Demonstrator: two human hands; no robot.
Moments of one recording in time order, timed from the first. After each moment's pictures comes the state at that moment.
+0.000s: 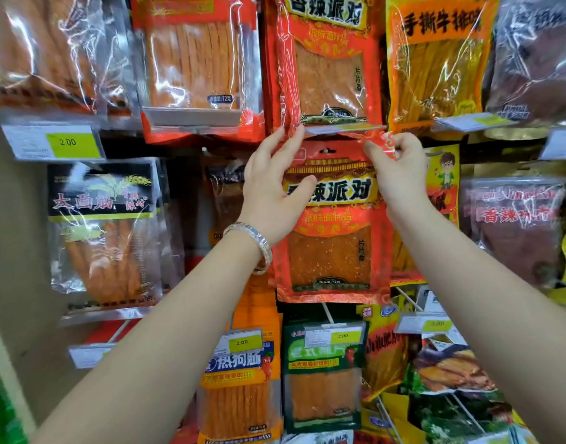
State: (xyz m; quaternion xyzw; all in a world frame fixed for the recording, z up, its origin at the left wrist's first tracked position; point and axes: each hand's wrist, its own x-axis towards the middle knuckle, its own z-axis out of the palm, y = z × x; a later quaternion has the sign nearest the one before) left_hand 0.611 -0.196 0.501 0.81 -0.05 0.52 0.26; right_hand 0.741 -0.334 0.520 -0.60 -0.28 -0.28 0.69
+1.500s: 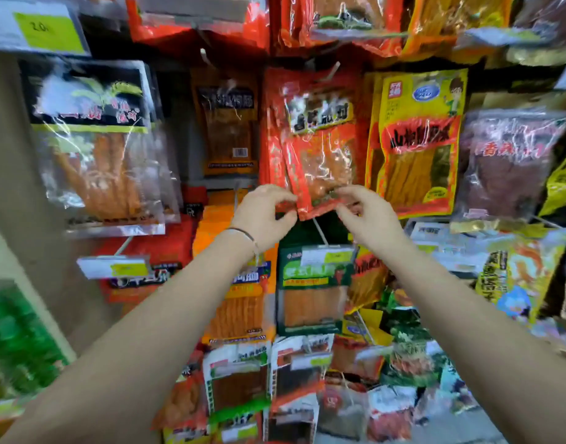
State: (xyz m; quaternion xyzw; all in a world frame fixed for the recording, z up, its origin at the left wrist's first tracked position) left_hand 0.602 -0.167 0.377 0.92 0.01 0.33 0.21; right_hand 0.701 -0.346 0.372 -0.84 -0.33 -0.16 0.40
